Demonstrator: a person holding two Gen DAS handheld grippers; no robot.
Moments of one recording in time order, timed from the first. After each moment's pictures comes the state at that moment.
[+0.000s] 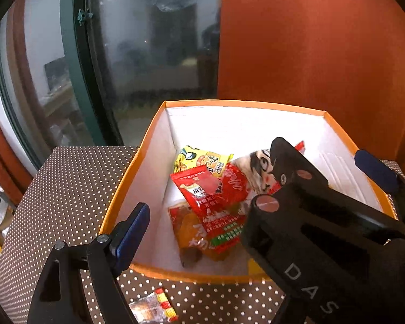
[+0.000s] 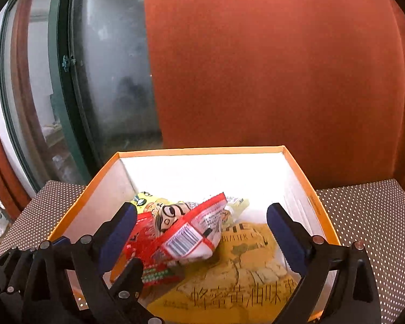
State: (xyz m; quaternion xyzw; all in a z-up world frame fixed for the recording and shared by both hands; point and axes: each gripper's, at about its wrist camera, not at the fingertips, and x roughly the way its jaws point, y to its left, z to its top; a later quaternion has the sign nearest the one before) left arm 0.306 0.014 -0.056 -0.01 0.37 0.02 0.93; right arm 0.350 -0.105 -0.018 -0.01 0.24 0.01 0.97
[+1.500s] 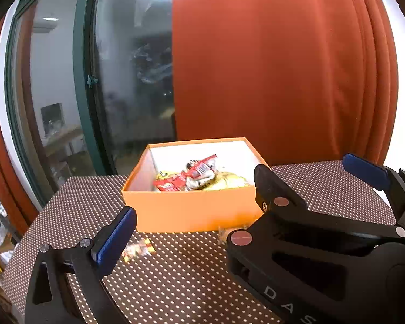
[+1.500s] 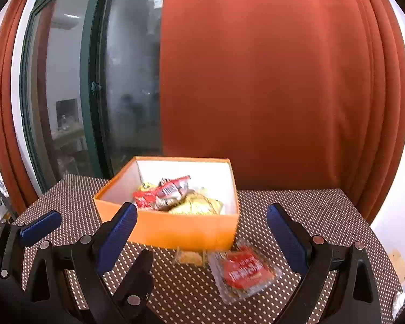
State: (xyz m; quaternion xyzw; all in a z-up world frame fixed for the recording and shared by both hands) left arm 0.087 -0.055 0.006 0.02 0.23 -0.03 0.97; right arm 0.126 -0.141 0.046 -0.06 0.18 -0.01 0.98
